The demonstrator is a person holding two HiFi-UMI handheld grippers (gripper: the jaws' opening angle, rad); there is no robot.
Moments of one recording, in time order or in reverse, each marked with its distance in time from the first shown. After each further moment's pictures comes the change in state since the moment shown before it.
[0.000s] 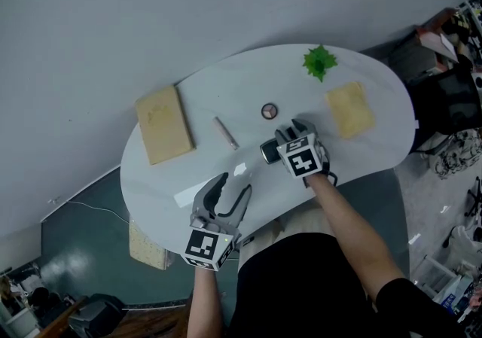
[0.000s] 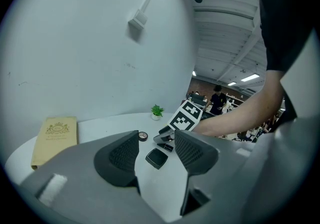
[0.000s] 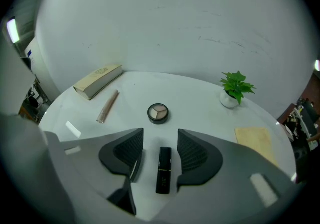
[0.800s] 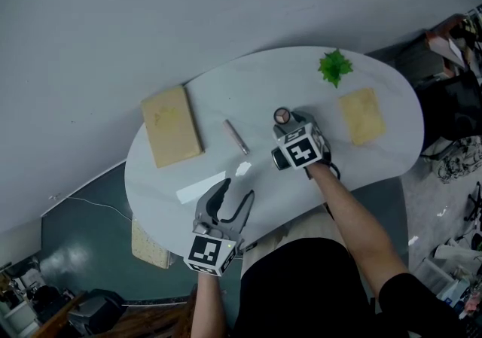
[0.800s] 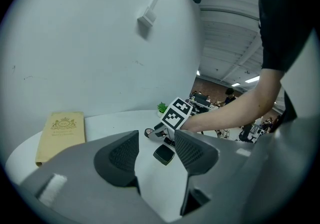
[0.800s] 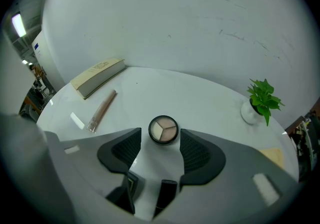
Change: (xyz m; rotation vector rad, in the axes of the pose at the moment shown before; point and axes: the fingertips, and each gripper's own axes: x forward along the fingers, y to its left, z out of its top) left arm -0.004 0.029 -0.010 -0.046 0.030 0.027; right arm 0.048 0.012 0.031 -0.087 0.049 0.055
